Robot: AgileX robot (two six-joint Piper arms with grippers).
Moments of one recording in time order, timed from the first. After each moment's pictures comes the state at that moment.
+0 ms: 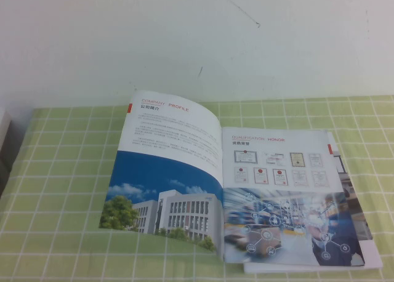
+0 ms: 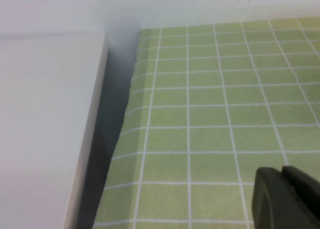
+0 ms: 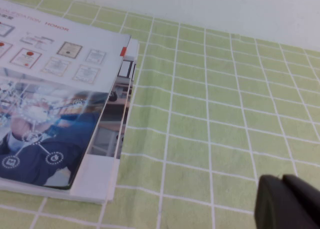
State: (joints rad) right arm -0.04 -0.01 0.02 -0.02 0.43 -0.18; left arm 0.10 -0.01 0.02 -0.13 0.36 0.14
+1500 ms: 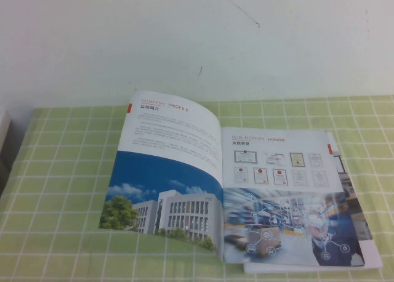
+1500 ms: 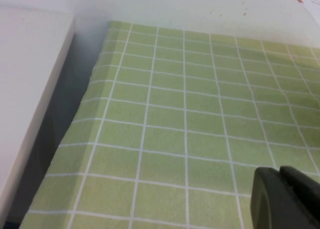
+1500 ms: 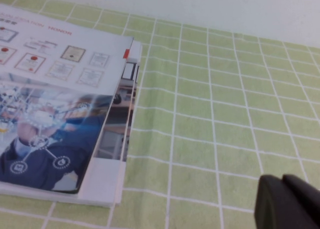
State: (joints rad) right arm -0.04 -0.01 0.02 0.00 0.43 -0.18; left arm 0.10 -0.01 0.02 -0.35 0.37 0.14
